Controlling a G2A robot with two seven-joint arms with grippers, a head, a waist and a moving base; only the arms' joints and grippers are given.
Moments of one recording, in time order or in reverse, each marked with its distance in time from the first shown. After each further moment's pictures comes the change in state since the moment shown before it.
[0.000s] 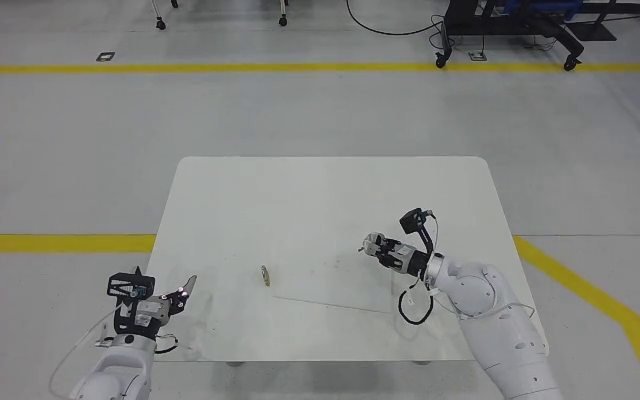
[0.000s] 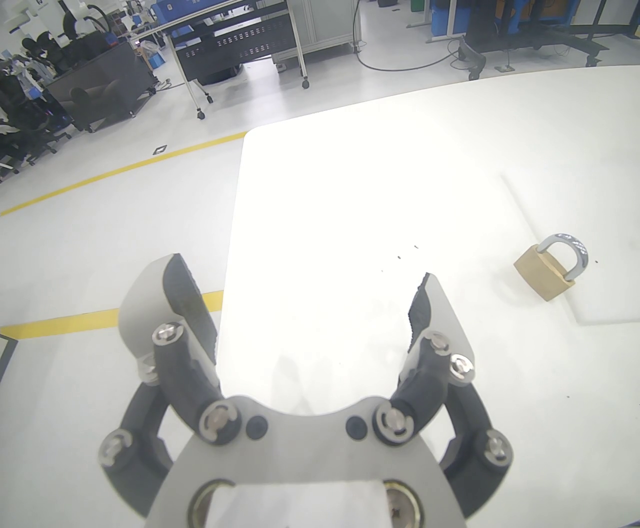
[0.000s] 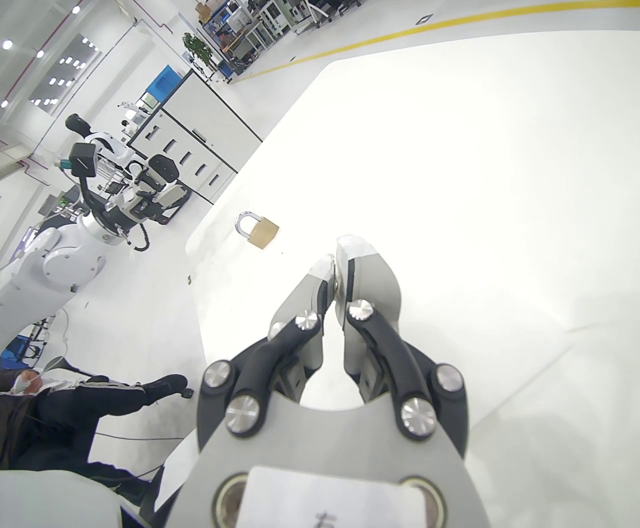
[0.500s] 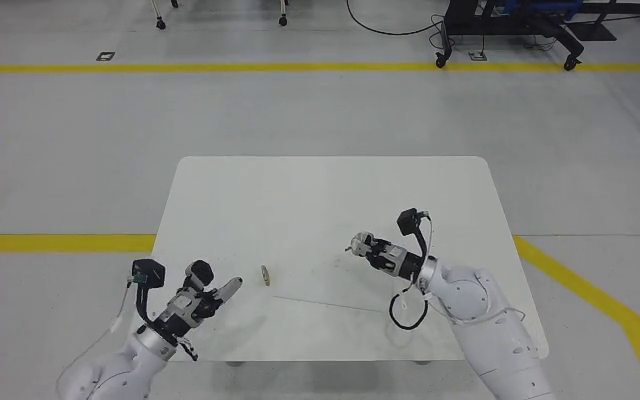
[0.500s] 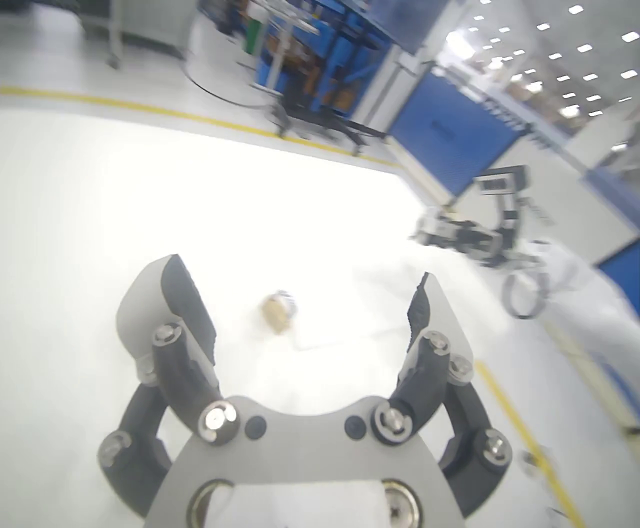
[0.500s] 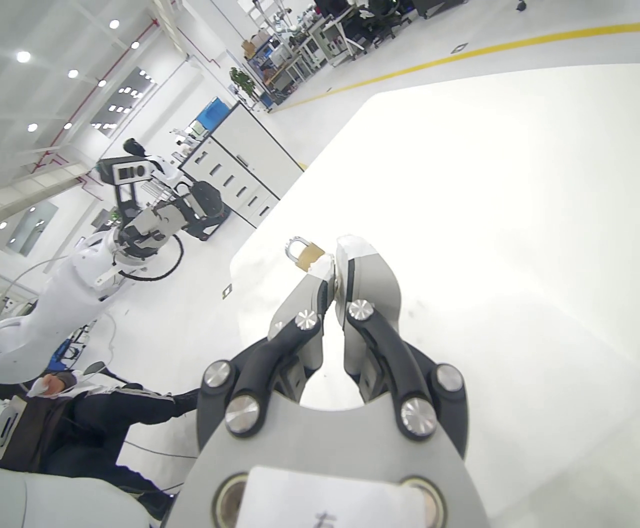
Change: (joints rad) left arm -0.072 0.008 0.018 -0.087 -0.880 -0.474 -0.394; right arm -0.032 -0.006 -0.040 -0.073 0.134 -0.033 -0.031
